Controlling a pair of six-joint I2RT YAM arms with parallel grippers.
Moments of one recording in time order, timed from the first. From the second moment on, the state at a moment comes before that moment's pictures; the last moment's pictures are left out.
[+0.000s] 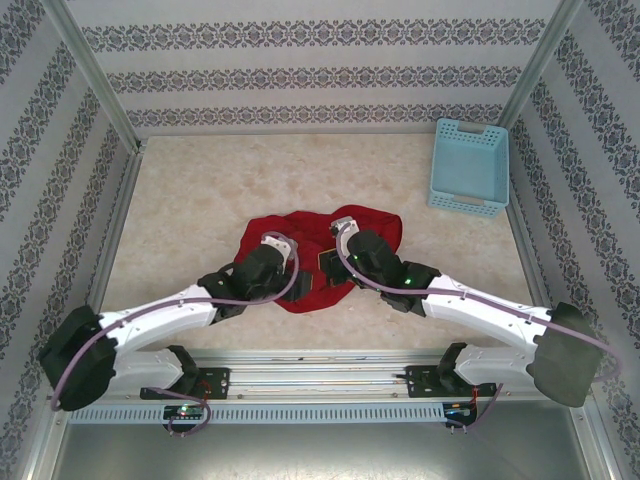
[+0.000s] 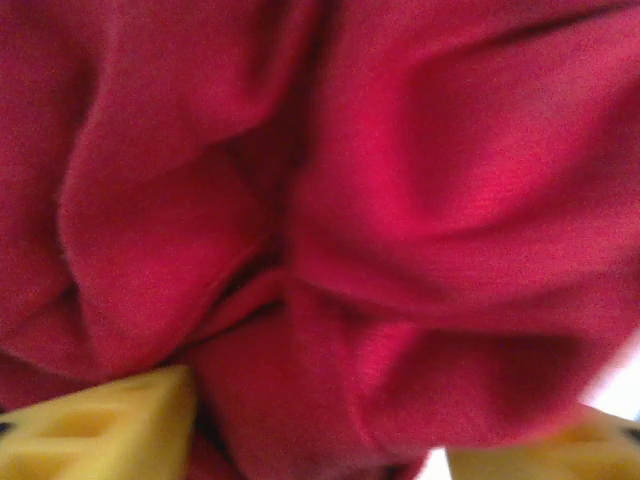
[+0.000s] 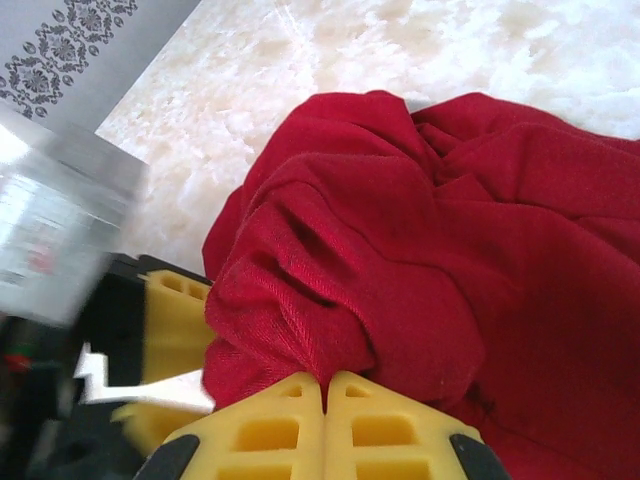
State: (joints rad) left arm -0.81 1.22 0.63 -0.15 -0.05 -0.54; right arm 0.89 1.19 0.76 -0.13 0.03 0.52
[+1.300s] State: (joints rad) left arm -0.76 1.32 0.69 -0.17 -0.13 -0.49; right arm 0.70 1.05 0.62 -0.40 -0.09 0.45
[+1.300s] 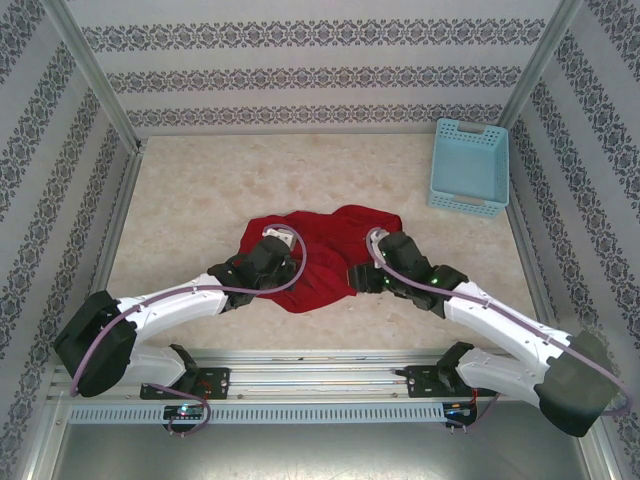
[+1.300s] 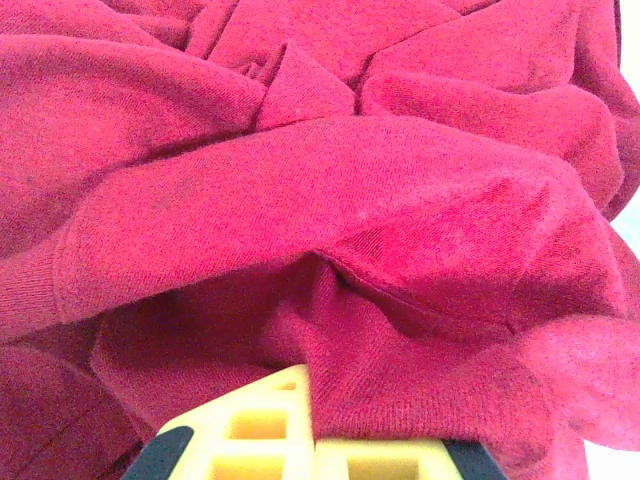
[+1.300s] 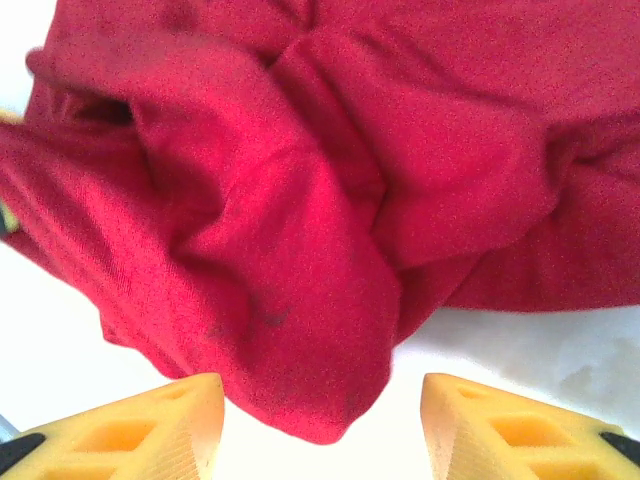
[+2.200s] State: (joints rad) left arm -0.76 1.34 0.71 -0.20 -0.16 -0.49; right arm 0.81 1.28 0.62 -0.21 0.10 0.49
